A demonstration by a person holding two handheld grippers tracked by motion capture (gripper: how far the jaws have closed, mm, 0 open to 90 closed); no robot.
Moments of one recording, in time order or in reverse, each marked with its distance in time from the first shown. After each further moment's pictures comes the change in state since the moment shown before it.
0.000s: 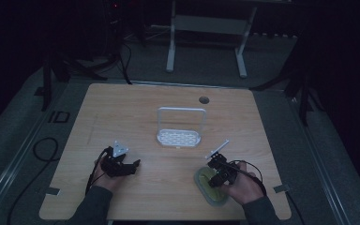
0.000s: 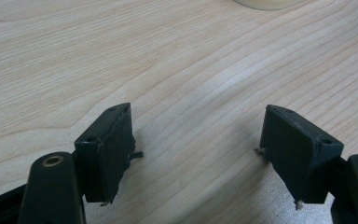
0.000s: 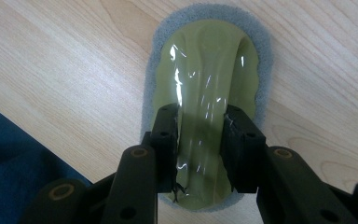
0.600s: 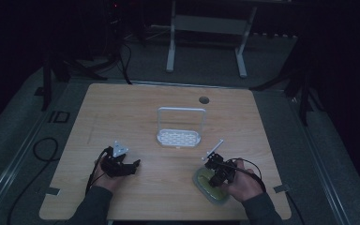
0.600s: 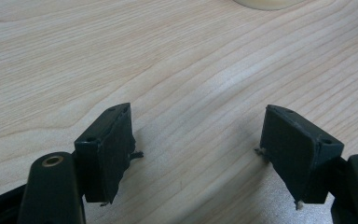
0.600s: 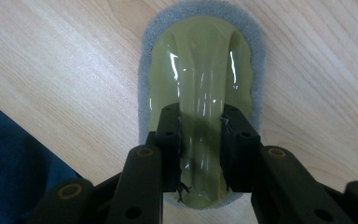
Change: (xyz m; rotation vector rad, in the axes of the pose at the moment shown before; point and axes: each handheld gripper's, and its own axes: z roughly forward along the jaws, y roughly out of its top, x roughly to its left) left arm 0.000 0.000 0.000 0.000 0.000 0.000; right arm 0.004 0.006 0.000 0.037 -0.039 -0.107
